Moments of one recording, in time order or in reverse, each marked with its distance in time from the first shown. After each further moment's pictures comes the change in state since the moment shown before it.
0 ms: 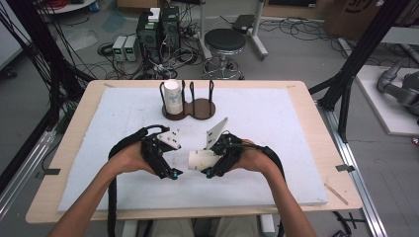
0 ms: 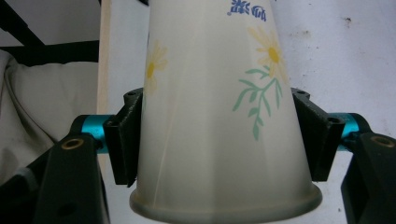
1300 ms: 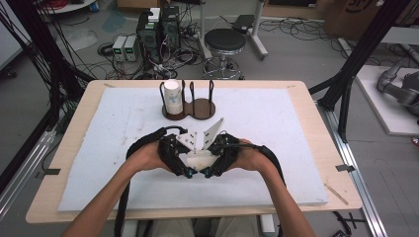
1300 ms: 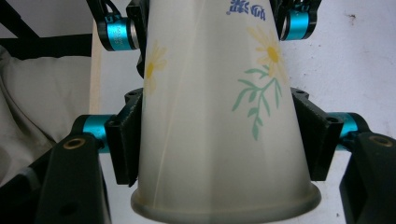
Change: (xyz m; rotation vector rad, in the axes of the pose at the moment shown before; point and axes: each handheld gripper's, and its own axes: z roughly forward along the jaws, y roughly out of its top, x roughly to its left) left arm 0.004 0.023 0.027 0.013 -0.068 0.057; right arm -0.004 0.003 0.008 0.017 -0.002 -0.021
